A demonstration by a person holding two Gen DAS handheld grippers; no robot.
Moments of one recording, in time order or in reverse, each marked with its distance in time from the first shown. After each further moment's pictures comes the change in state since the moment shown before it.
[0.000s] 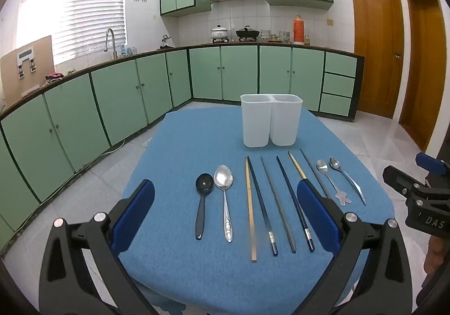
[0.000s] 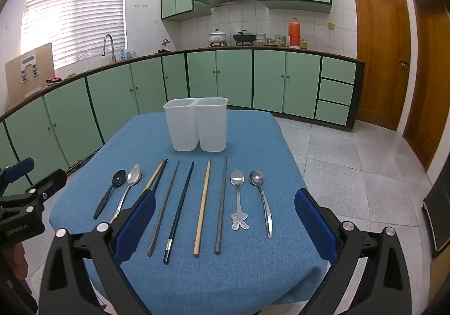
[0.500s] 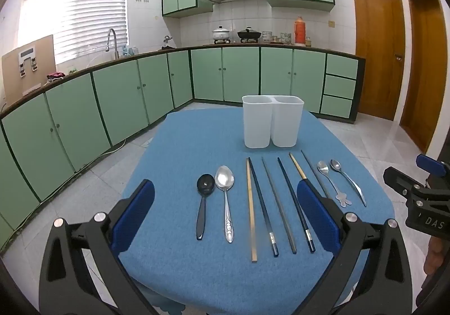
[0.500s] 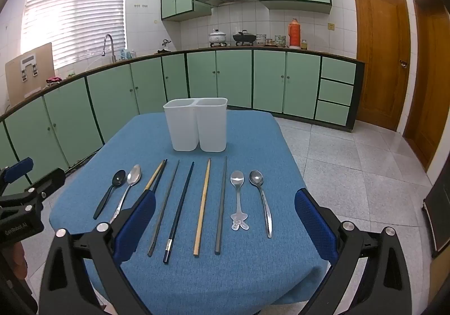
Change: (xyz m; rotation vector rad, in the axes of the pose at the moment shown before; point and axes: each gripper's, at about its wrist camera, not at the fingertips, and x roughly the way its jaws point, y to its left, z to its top) left arm -0.001 0.001 0.002 -0.011 -0.006 0.000; right arm 0.000 0.000 0.000 -0.003 -0.002 -0.001
